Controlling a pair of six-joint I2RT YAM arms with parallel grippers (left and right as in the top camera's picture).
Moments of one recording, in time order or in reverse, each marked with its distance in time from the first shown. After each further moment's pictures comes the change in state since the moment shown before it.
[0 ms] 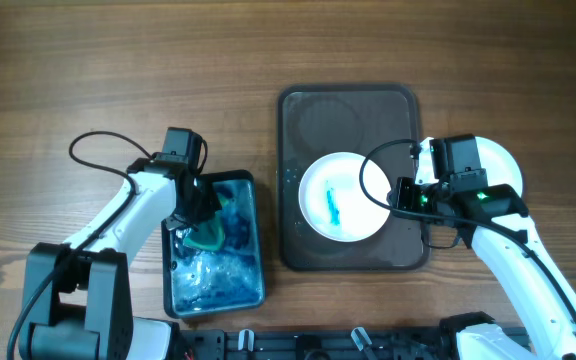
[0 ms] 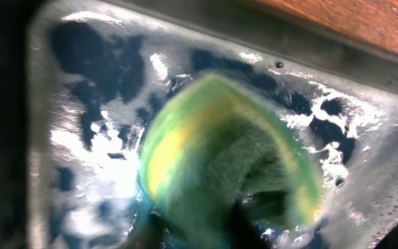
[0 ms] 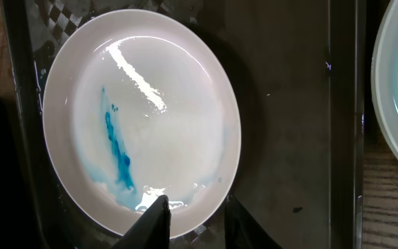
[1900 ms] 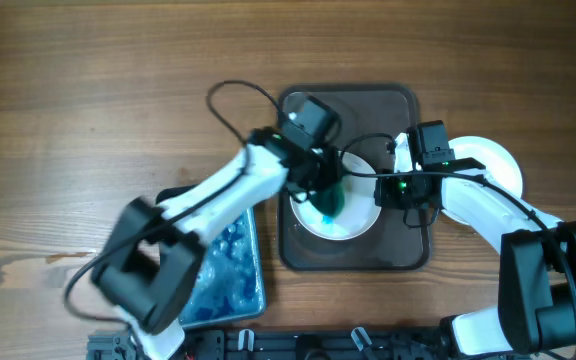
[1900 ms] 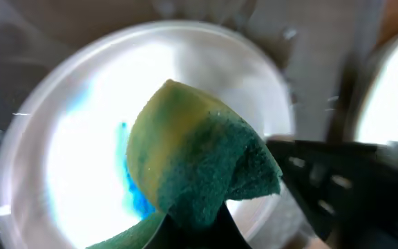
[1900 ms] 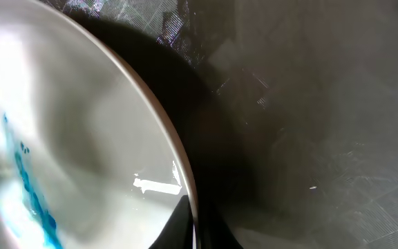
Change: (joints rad) left arm -0.534 0.288 0.462 0.142 0.220 -0.242; right arm -0.007 0.417 0.021 0.249 -0.071 -0.074
